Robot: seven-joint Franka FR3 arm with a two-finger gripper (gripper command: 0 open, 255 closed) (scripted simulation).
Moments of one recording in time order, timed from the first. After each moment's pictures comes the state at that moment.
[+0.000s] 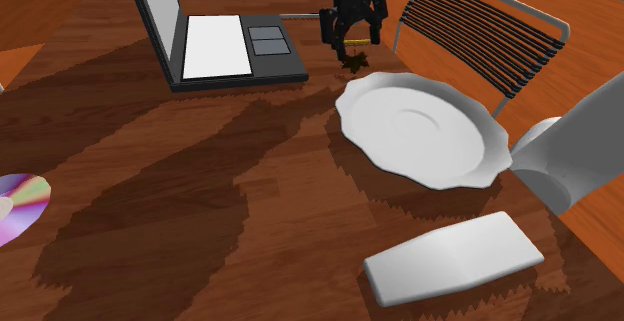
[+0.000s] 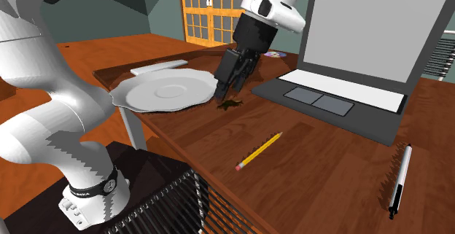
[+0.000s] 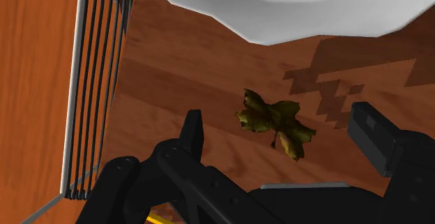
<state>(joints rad) 0.04 -0.15 0.28 -1.84 0.00 1.31 0.41</state>
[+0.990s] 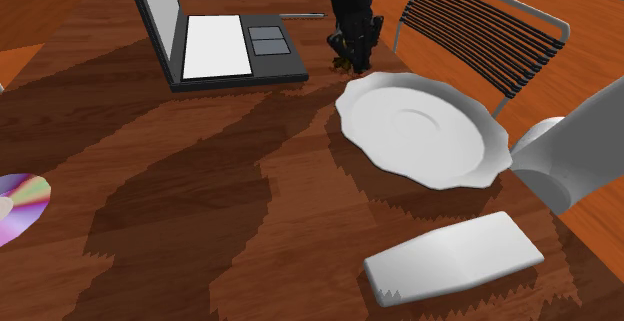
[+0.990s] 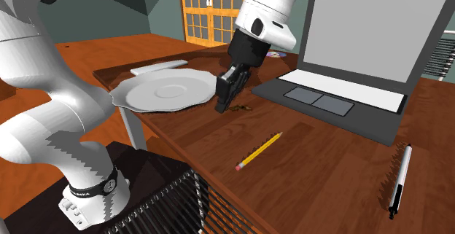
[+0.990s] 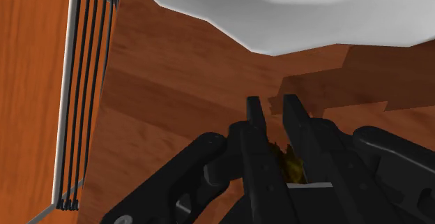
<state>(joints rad) 0.04 -0.19 0.27 -1.94 0.01 1.37 0.41</state>
